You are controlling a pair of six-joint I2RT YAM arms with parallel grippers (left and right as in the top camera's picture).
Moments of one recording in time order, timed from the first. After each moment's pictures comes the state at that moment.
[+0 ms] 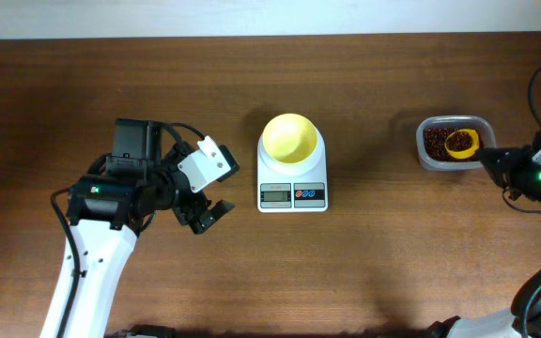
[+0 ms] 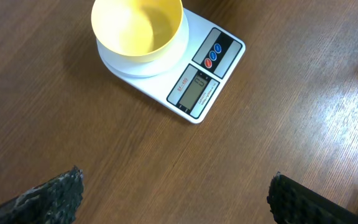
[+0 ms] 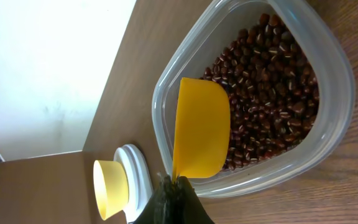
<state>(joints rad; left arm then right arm) -0.11 1.23 1.17 -1.01 0.46 0.80 -0.69 1.72 1.05 -0.43 -0.97 0.29</state>
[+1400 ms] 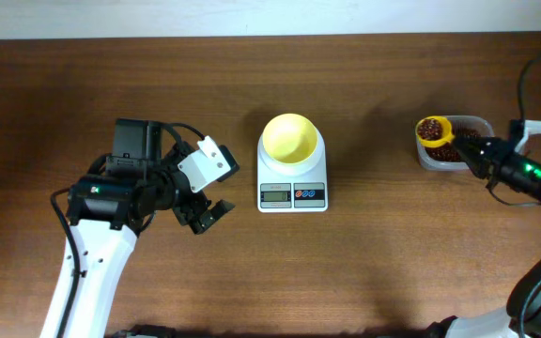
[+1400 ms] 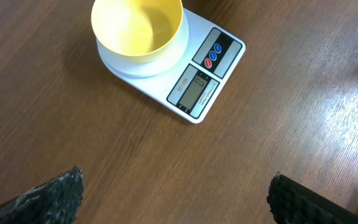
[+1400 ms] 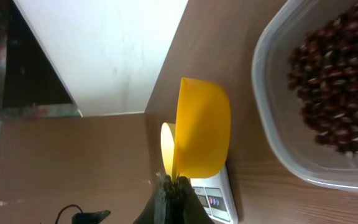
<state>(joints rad) -0.11 1.23 1.17 -1.01 0.46 0.80 -0.59 1.72 1.05 -0.43 -1.23 0.40</state>
